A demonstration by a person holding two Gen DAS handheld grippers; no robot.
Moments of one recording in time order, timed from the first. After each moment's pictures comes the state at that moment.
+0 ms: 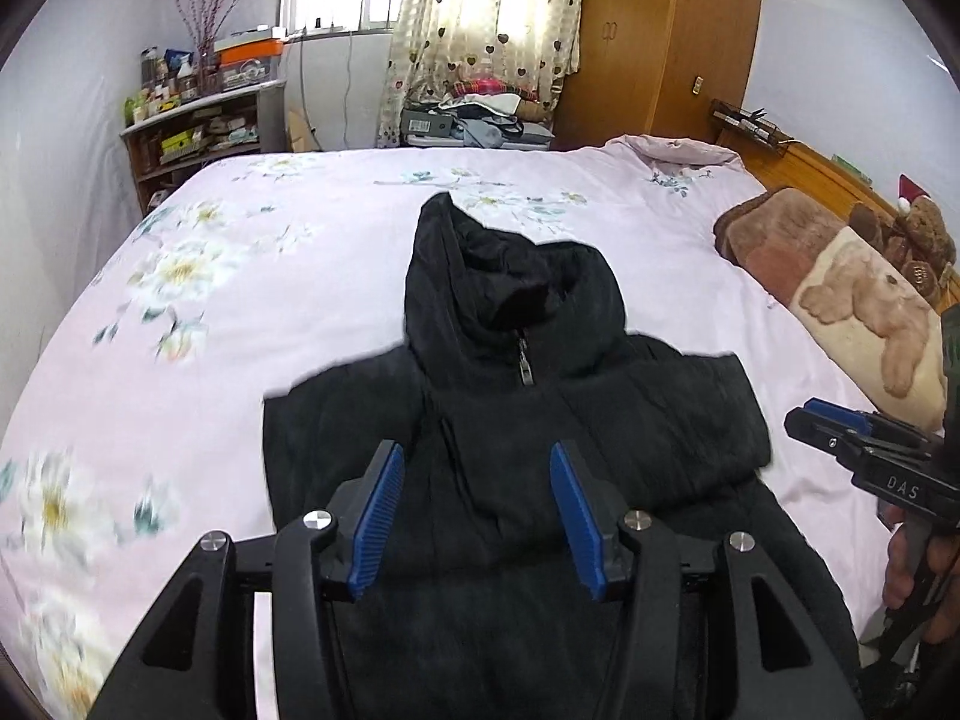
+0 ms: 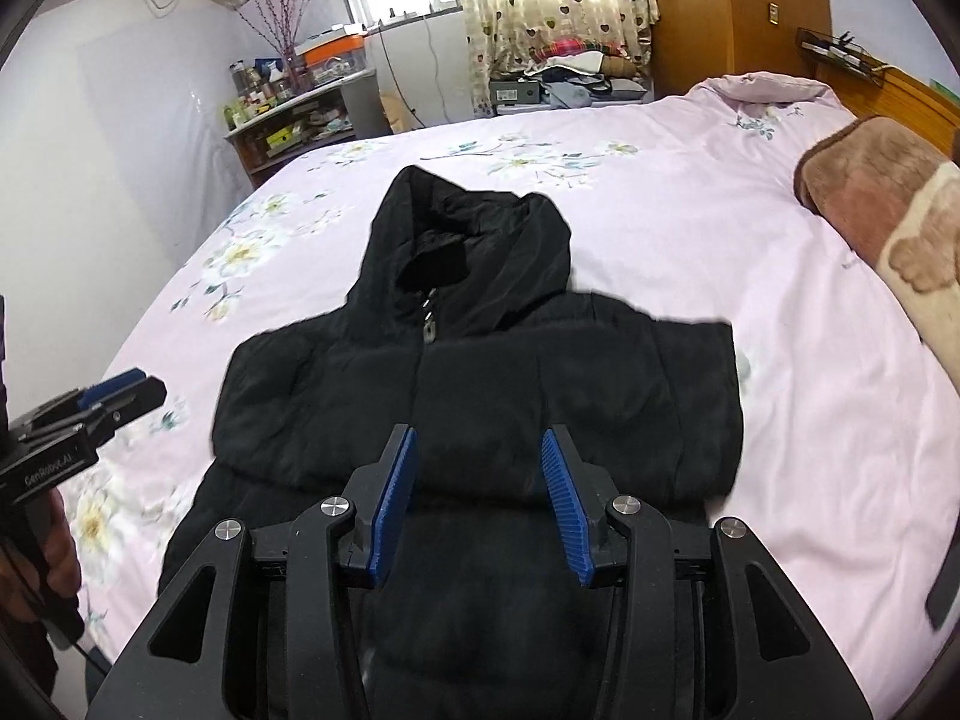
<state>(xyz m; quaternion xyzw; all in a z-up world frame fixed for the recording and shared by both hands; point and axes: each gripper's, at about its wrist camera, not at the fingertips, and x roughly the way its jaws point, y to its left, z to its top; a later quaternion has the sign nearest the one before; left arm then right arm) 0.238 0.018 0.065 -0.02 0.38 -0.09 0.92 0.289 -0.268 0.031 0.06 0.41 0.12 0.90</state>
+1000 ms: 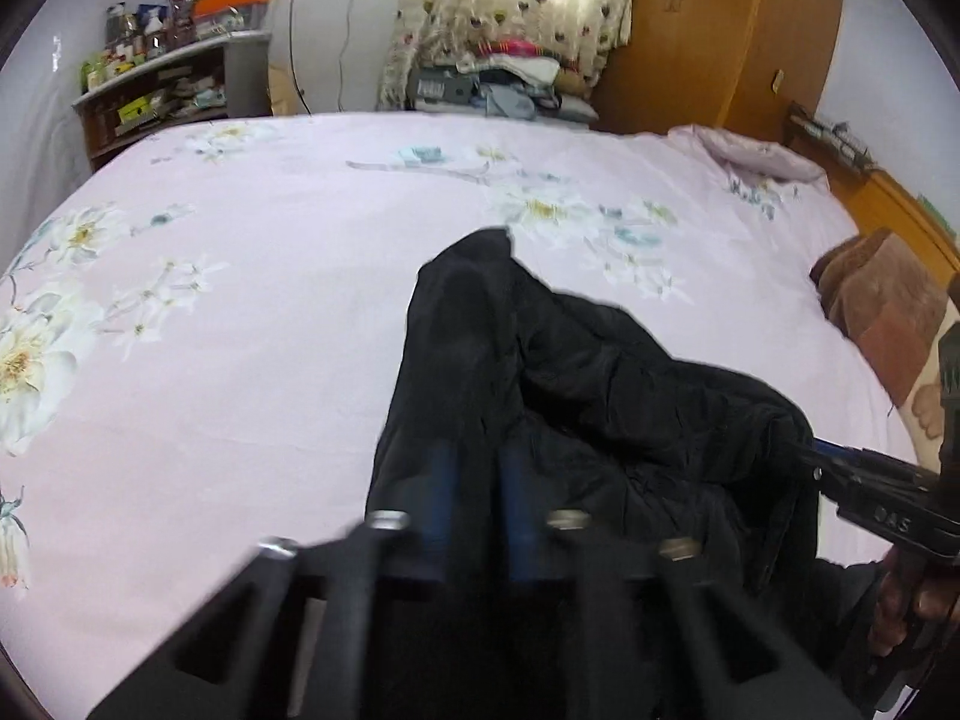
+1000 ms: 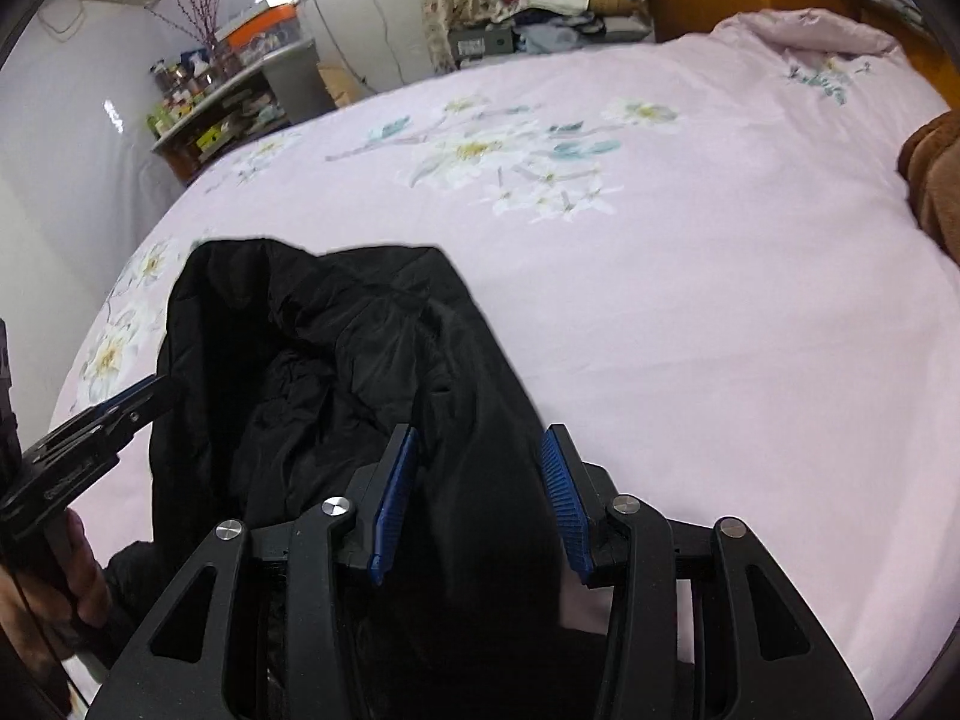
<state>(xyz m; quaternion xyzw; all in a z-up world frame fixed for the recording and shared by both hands) 0.543 -0.003 -0.033 -0.04 0.43 -0.08 0.90 0.605 -0.269 -0.066 0.09 0.47 0.11 0.87</state>
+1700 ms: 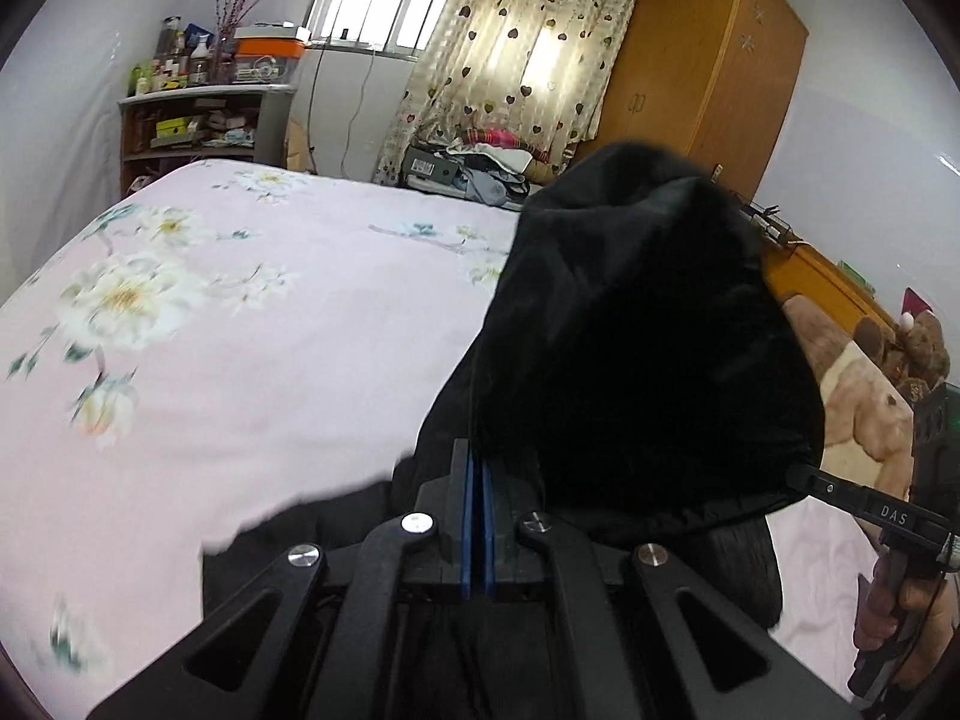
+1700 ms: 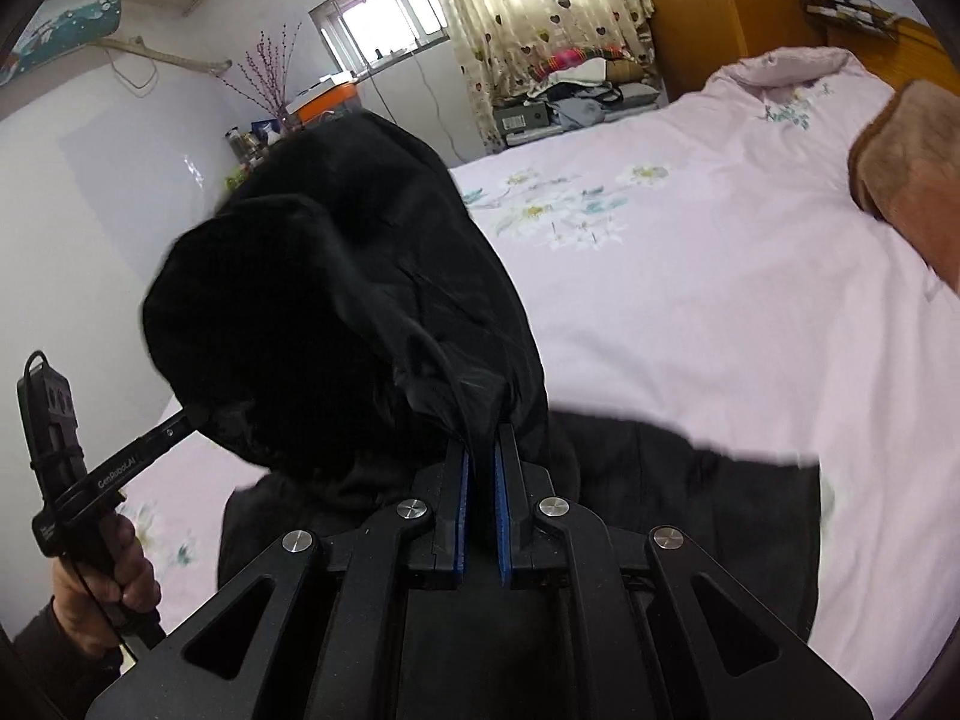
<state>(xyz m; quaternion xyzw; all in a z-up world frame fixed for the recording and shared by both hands) 0.330 0.065 0.054 -0.12 0.33 -0.11 0.93 0.395 -0.289 0.027 0.15 0.39 0.15 0.90</state>
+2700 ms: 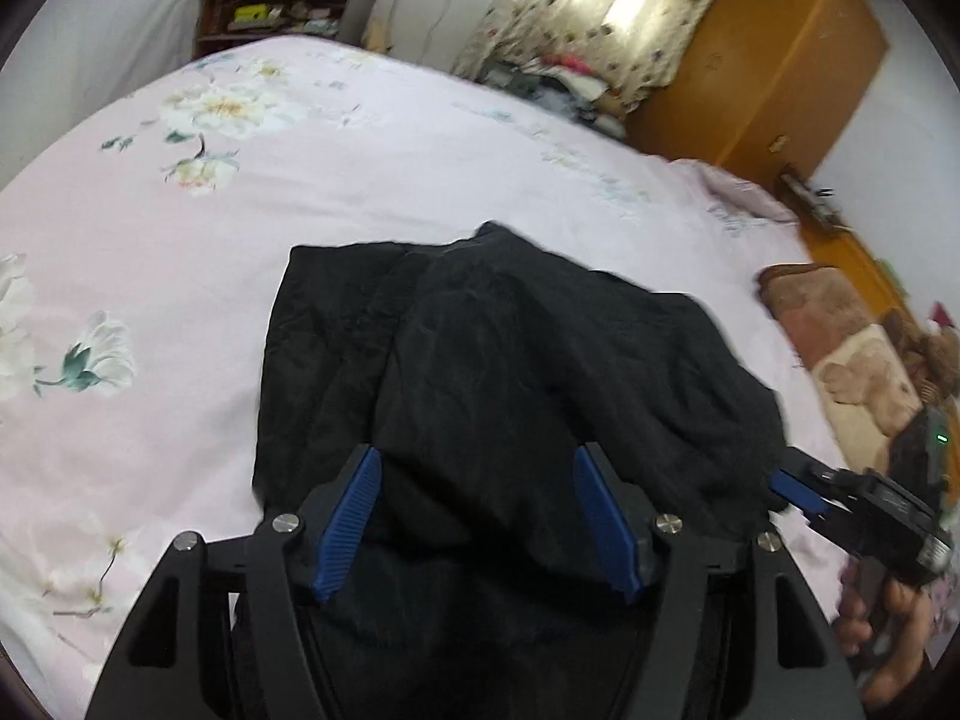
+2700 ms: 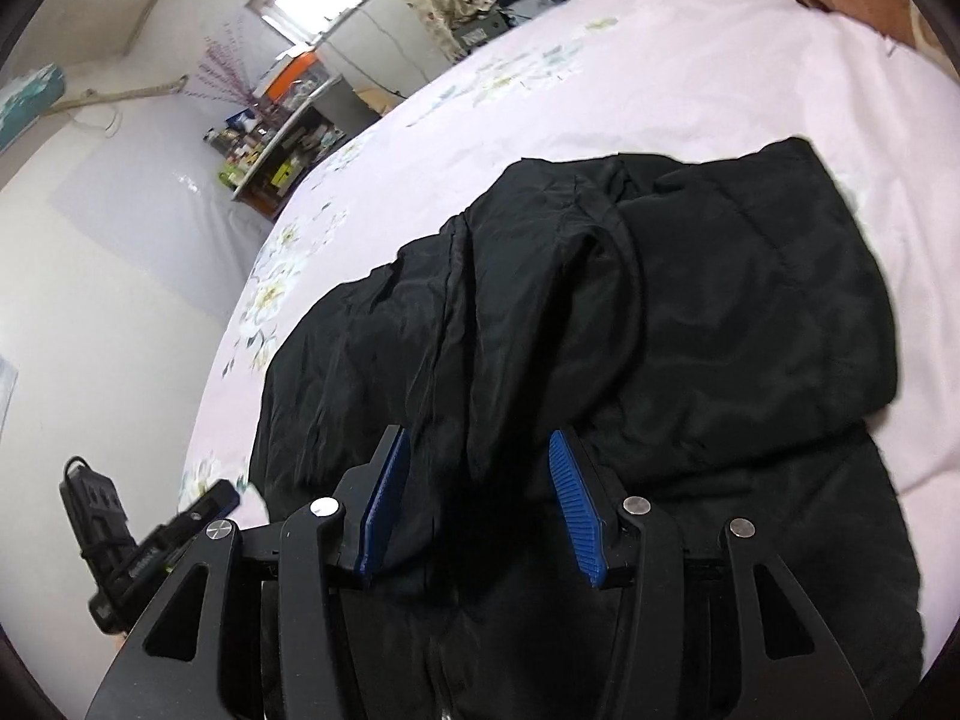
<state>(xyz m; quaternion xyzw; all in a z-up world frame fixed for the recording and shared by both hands) 0.249 0.083 -0.028 -0.18 0.44 -0.04 0.88 0.326 -0.288 -0.052 0.27 0.47 0.16 0.82</state>
